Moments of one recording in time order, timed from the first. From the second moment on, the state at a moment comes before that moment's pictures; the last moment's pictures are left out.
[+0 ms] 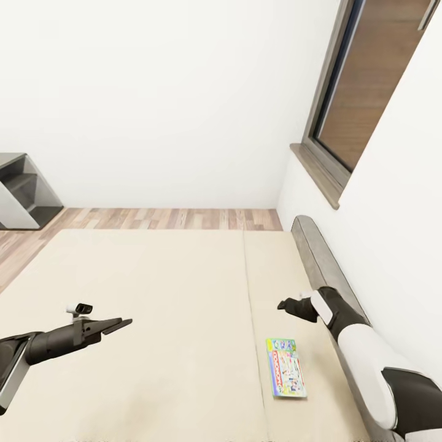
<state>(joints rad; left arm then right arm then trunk) -0.41 0.40 0.21 -1.14 0.35 0.90 -1.57 -0.94 -0.08 -0.11 -0.43 -0.26 0.77 0.01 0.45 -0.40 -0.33</state>
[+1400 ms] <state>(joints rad) -0.41 0.40 0.22 -1.14 0.35 0.89 -1.57 -0.99 -0.12 -0.11 -0.41 -0.26 0.78 0.02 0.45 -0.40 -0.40</state>
